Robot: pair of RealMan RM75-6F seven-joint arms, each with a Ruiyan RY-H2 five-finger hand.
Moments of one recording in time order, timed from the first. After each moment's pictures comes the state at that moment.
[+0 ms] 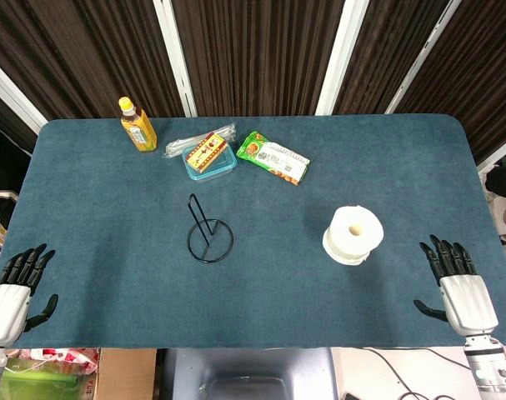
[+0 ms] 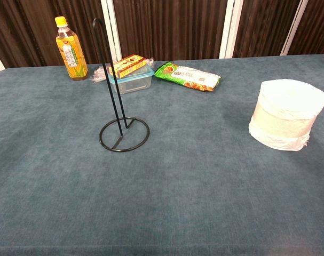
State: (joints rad) left arm -0.10 -1.13 -0.01 -1.55 1.61 1.52 -0.01; right arm 0.08 -1.15 0.02 -1.62 -1.55 1.47 -0.17
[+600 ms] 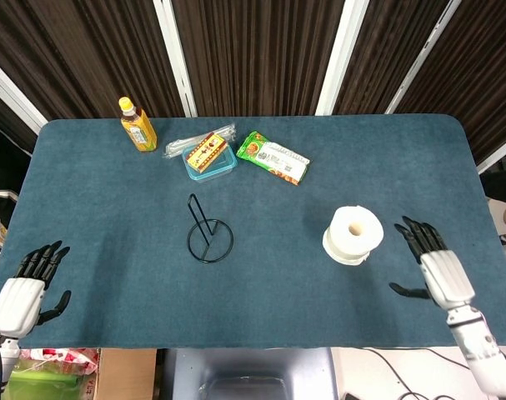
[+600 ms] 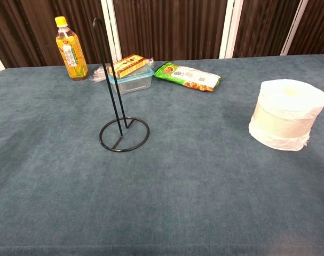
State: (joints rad) left arm -0.15 -1.16 -0.02 -1.53 1.59 1.46 -0.03; right arm 0.26 -1.15 0.09 -1.54 -1.56 1.28 0.22
